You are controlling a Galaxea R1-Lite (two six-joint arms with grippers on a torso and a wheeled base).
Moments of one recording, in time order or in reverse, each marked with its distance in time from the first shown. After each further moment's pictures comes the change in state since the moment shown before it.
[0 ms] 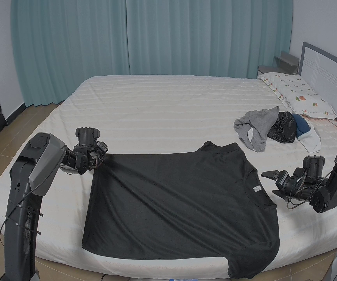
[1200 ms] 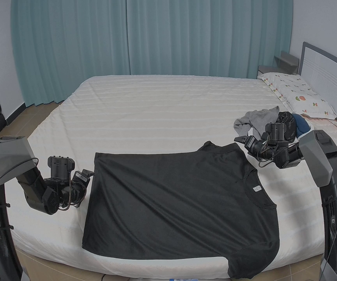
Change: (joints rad) left arm 0.021 -0.407 1.009 -0.487 -0.176 -0.270; right arm 0.081 0.484 -1.210 0.609 -0.061 -0.103
